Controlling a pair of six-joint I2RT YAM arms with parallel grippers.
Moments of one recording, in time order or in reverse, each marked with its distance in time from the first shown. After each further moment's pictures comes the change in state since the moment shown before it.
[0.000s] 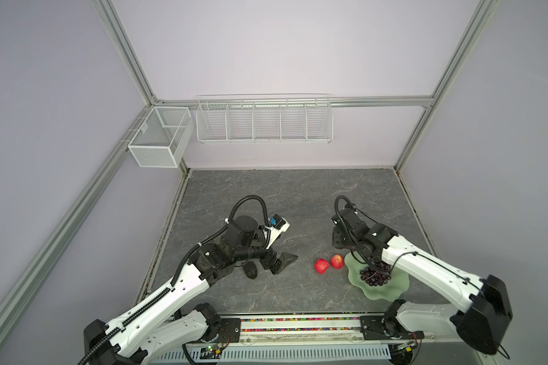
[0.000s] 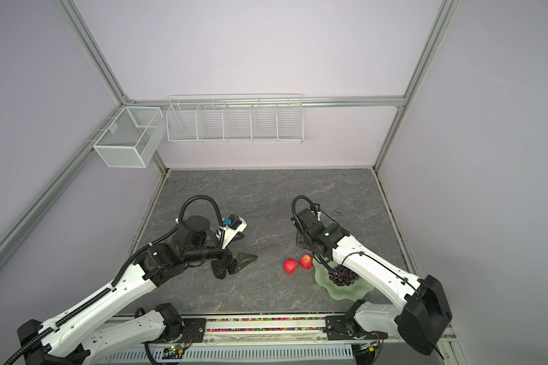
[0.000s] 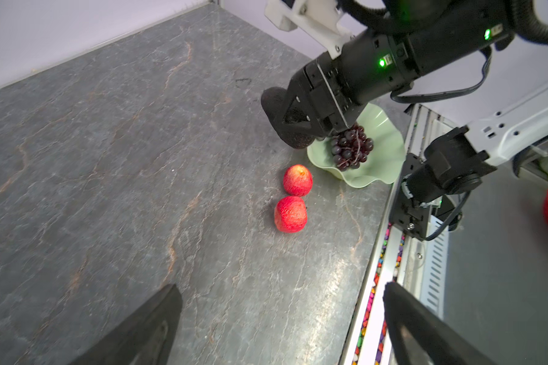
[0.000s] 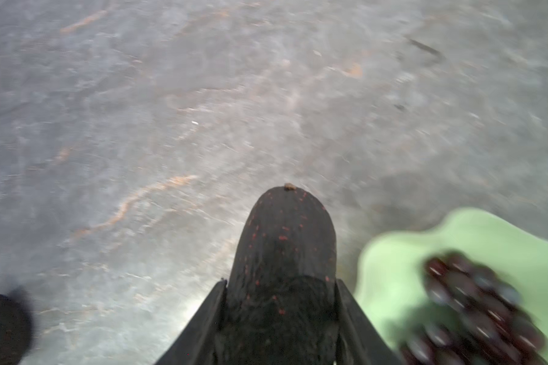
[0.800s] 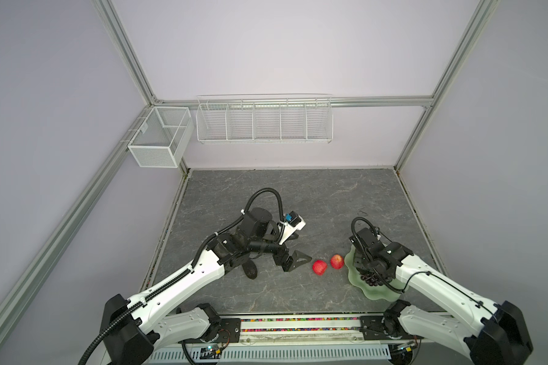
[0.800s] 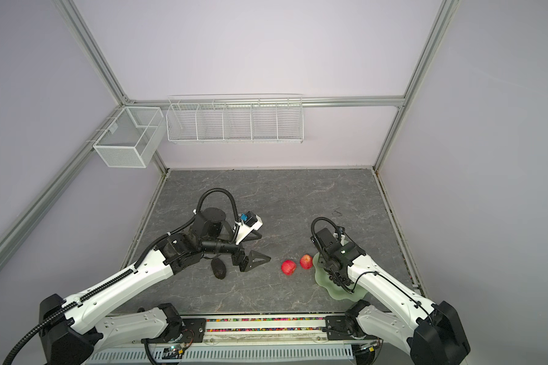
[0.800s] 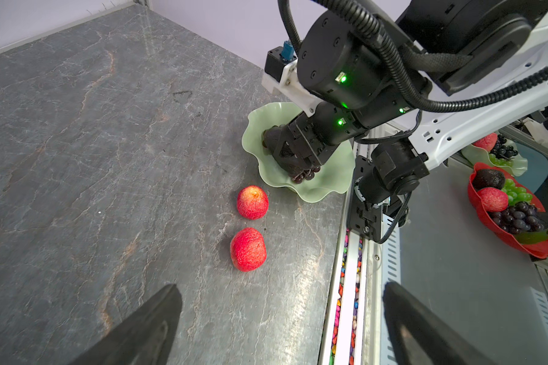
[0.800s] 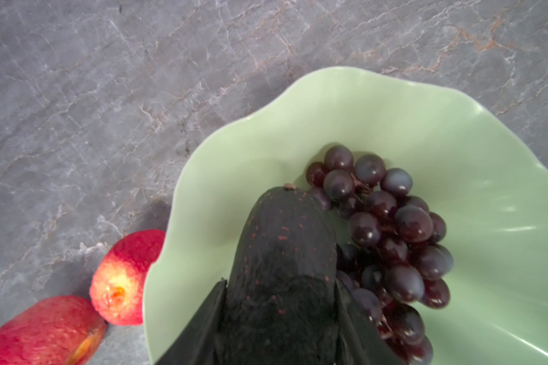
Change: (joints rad) left arm -0.032 0.174 0.073 0.087 0.162 0.016; right arm -0.124 -0.139 -0.264 -0.064 0.005 0.072
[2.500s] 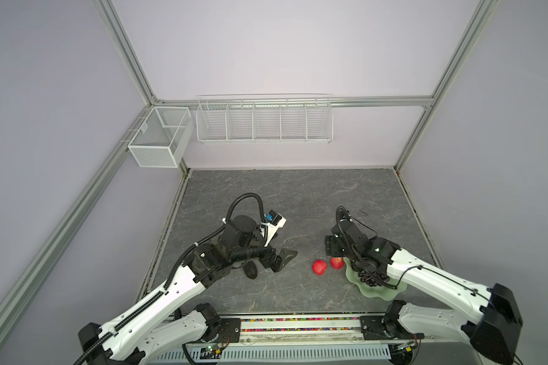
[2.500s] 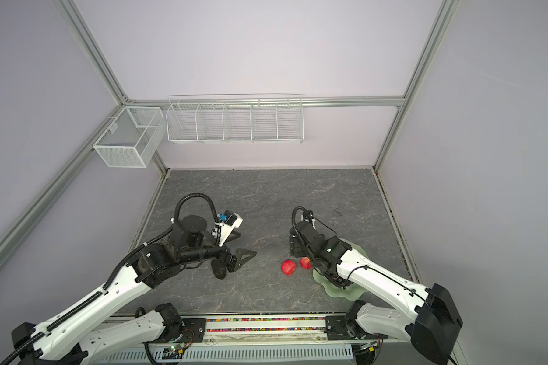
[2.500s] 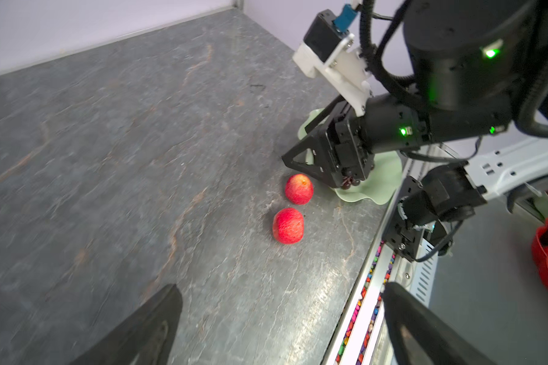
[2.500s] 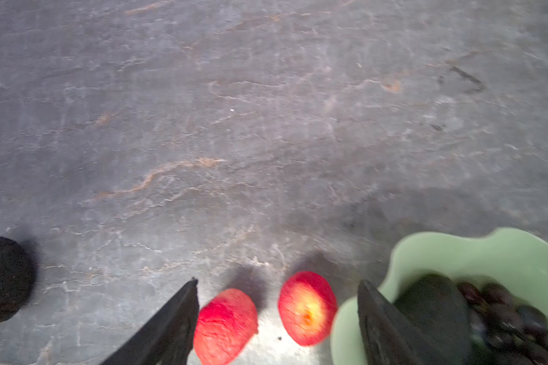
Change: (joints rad) left arm 0.000 -0.227 -0.015 -0.213 -0.323 -0.199; right arm 0.260 0.140 0.163 0.314 -0.003 -0.206
